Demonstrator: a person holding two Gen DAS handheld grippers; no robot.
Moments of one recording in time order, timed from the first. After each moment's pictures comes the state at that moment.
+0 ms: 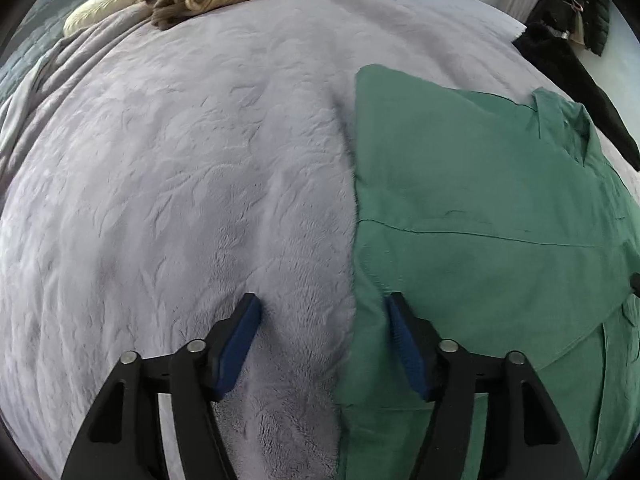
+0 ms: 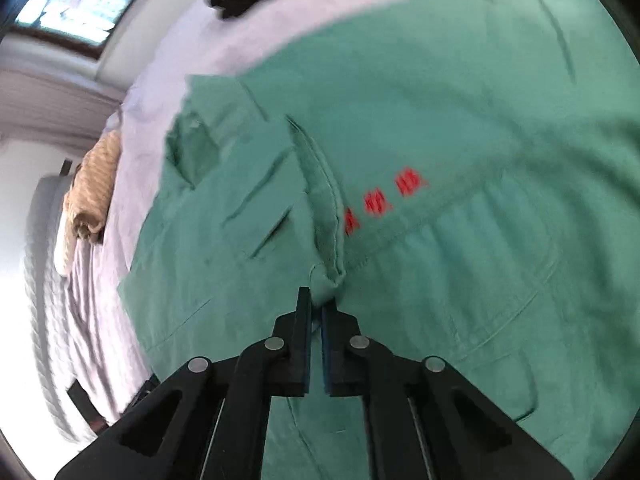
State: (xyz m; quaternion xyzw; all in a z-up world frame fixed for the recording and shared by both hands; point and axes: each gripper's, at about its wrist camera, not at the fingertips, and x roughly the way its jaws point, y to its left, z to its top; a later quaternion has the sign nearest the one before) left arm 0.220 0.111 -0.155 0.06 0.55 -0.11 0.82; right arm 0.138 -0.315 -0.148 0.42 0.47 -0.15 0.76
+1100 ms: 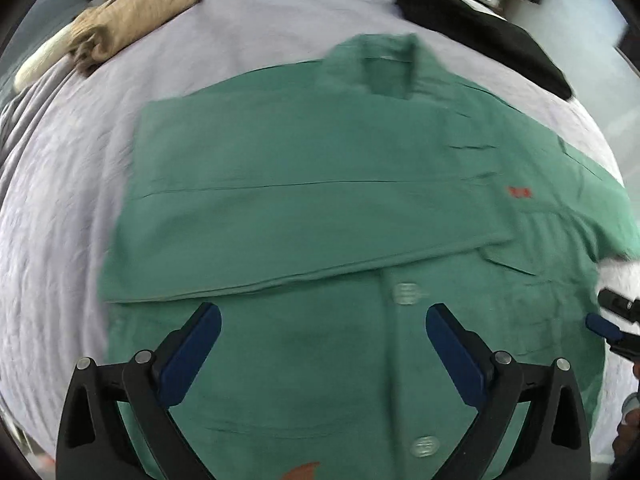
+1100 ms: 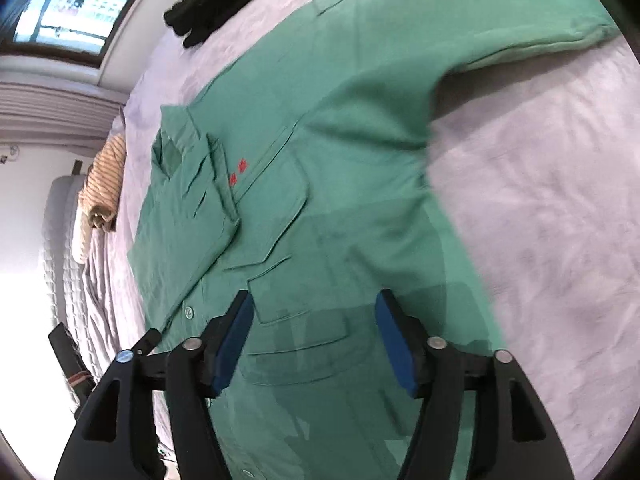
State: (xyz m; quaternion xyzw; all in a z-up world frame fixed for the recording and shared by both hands) left arm 0.099 -0.074 -0.101 0.12 0.57 -0.19 0.80; right arm 0.002 -0.394 -0.142 0.50 0.48 -0.12 0.71
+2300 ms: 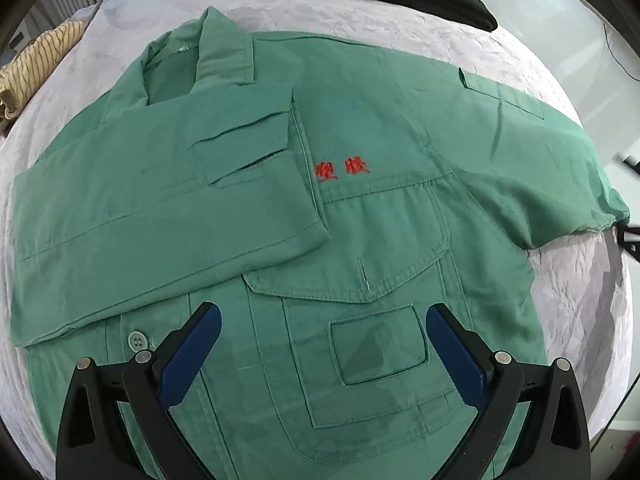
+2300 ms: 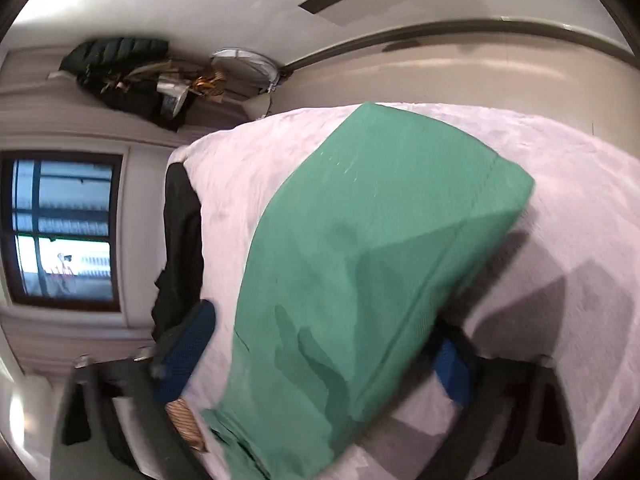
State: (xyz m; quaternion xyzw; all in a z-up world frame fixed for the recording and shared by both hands) left arm 0.064 -0.244 -0.126 0.16 0.59 -0.26 0.75; right arm -0.101 -0.678 -0.160 0.67 0.21 -0.30 0.64
